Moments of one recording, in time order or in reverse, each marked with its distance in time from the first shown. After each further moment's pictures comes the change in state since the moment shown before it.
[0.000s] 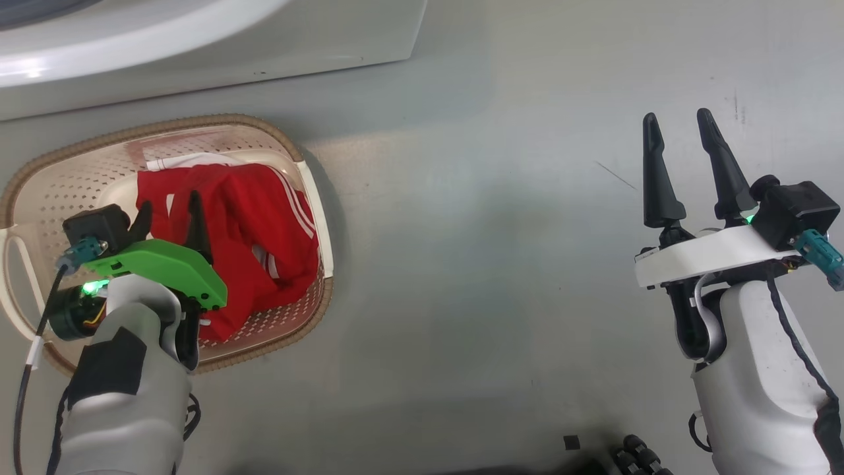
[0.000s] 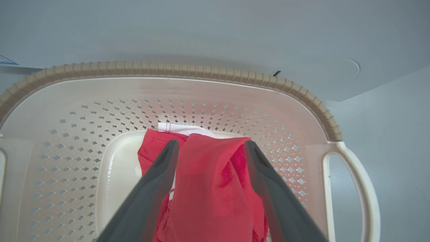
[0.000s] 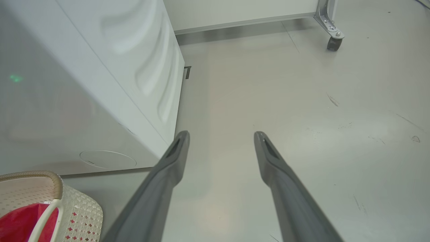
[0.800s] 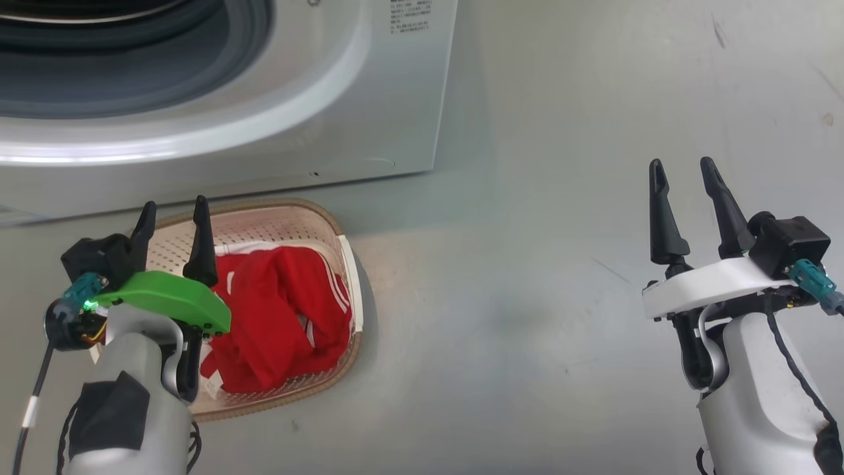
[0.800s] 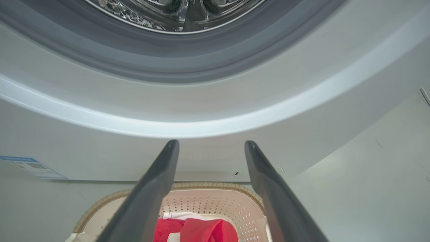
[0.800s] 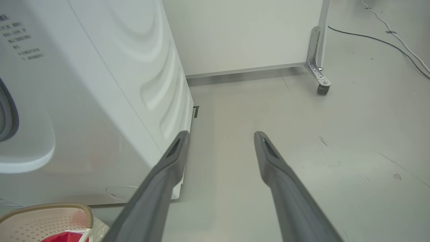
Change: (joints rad) left arm 0.202 -0.005 0.024 -0.344 0.055 -0.037 0.000; right arm 0.055 0.000 -0.039 0.072 -0.008 0.010 0.000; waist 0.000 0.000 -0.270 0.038
